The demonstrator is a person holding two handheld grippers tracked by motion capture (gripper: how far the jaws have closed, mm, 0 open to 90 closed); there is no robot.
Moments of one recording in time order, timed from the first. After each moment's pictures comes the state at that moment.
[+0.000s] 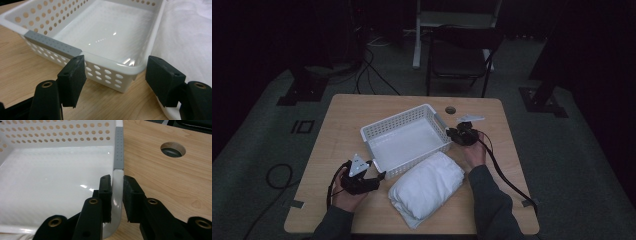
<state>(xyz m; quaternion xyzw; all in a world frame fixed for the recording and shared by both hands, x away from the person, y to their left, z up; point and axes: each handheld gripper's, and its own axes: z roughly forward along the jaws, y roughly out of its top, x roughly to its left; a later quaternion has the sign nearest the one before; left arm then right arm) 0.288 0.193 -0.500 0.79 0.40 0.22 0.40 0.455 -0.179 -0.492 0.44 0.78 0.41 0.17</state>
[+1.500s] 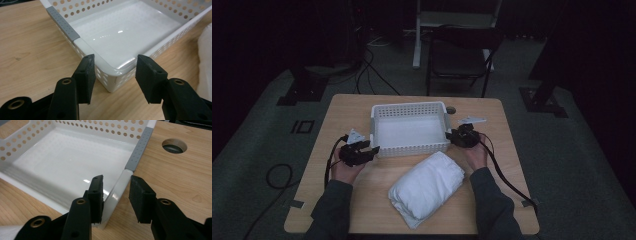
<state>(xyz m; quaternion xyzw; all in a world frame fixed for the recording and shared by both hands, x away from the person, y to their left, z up) 0.373 0.216 -0.491 0.78 0.44 0.21 0.39 0.448 -0.182 -0.492 0.44 0.78 0.41 0.16</state>
